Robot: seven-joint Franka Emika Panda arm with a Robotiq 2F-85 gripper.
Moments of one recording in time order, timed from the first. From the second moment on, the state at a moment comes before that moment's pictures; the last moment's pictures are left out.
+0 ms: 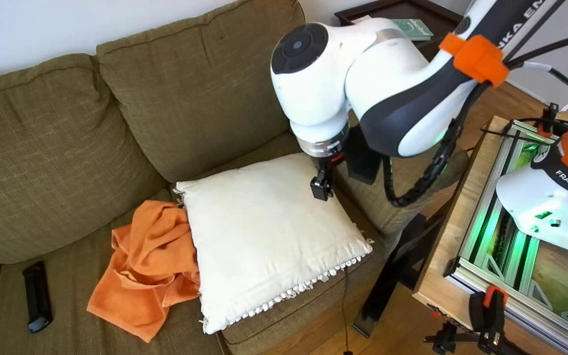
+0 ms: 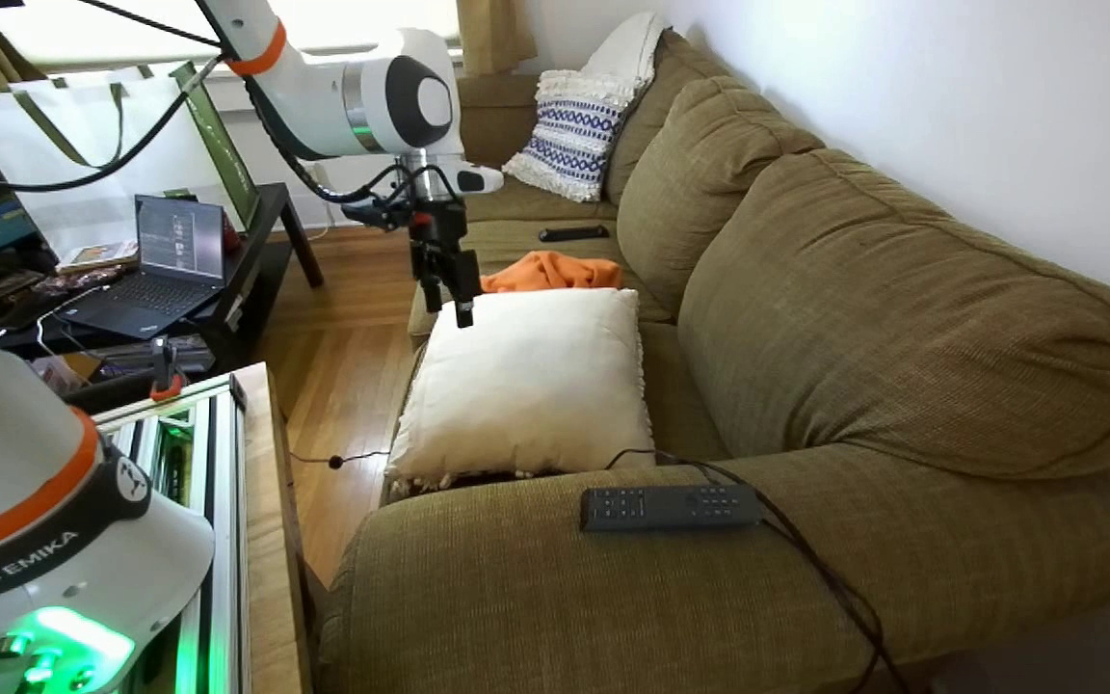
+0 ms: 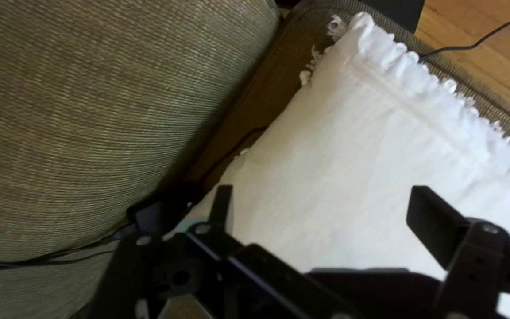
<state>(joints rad) 0.32 0.33 0.26 -2.39 -0.40 2.41 0.67</state>
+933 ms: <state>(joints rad) 0.43 0.38 0.20 -2.42 -0.41 2.50 0.63</state>
